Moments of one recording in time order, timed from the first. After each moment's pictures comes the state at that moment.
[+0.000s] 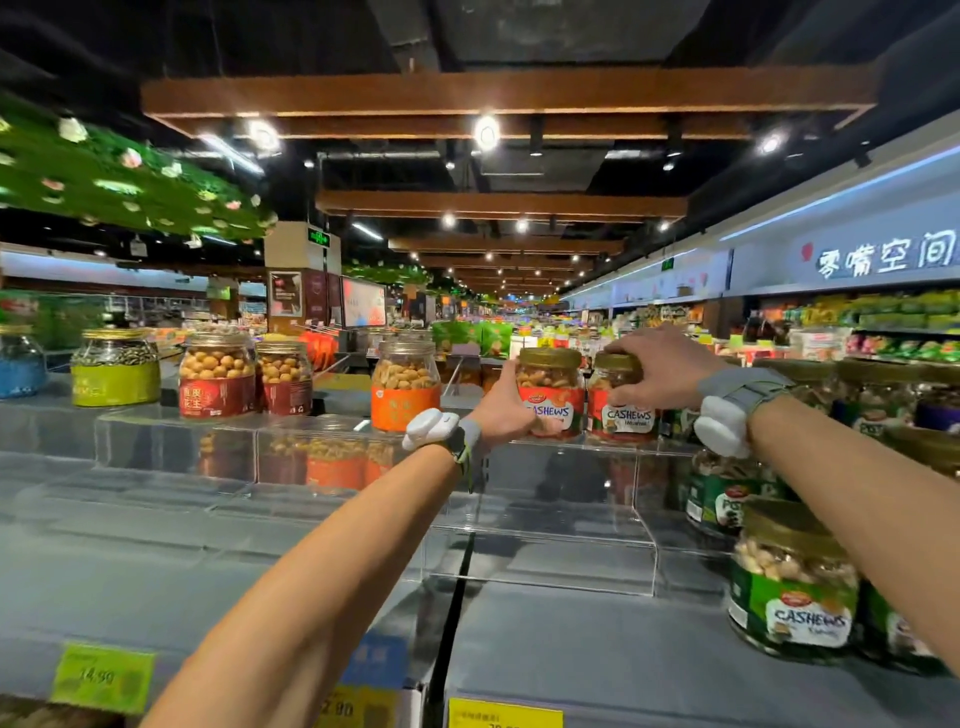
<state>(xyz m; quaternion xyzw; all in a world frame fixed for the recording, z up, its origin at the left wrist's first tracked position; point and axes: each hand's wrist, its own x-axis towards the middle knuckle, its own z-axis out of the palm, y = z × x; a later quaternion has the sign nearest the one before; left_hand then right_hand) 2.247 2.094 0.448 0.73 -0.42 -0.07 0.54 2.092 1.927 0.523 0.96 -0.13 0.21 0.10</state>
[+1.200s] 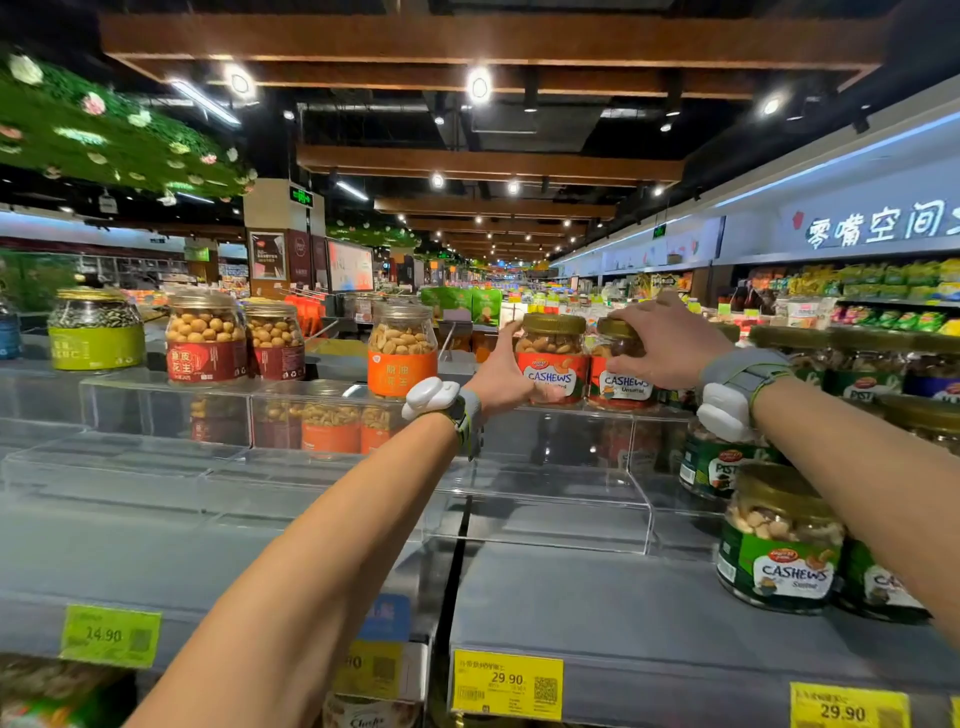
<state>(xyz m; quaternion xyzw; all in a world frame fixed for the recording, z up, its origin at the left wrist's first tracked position) 2.243 2.097 0.443 0.71 -0.43 -0.07 0.55 2.083 1.933 0.508 0.95 -0.16 0.23 0.14</state>
